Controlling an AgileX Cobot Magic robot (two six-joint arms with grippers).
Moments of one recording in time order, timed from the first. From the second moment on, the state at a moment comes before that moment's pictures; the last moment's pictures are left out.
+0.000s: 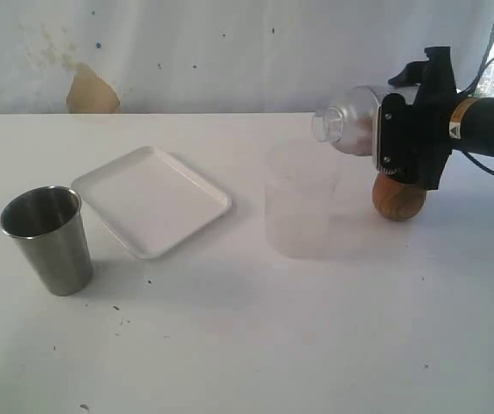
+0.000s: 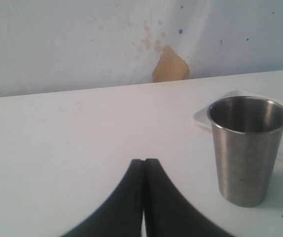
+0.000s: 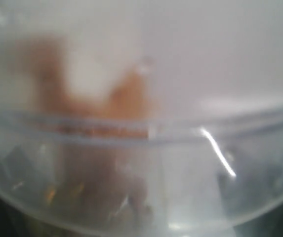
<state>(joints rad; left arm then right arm) 0.06 0.00 0.00 -0.05 0.24 0.16 -0.05 1.79 -1.04 -0.69 -0.30 -0.87</state>
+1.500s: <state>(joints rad) 0.06 0.00 0.00 -0.05 0.24 0.16 -0.05 1.79 -1.05 -0.69 -0.35 -1.12</state>
